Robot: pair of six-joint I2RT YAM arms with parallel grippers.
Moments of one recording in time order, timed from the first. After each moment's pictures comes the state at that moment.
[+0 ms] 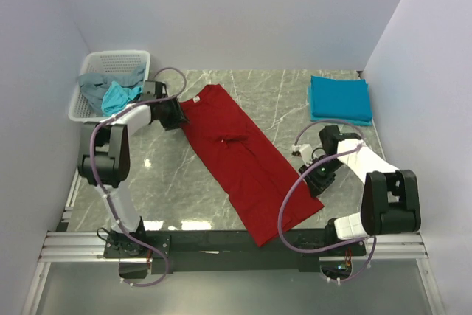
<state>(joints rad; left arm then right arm) -0.10 1.86 1.23 -0.29 0.28 -0.54 0.06 1.42 0.77 -0.99 -0.32 -0.69</state>
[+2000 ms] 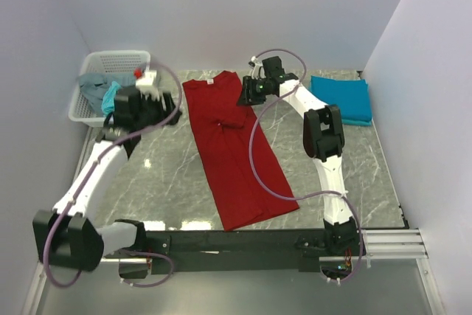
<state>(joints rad) -0.16 1.21 1.04 -0.24 0.24 -0.20 0.31 2.41 2.06 -0.51 -0.57 0.23</state>
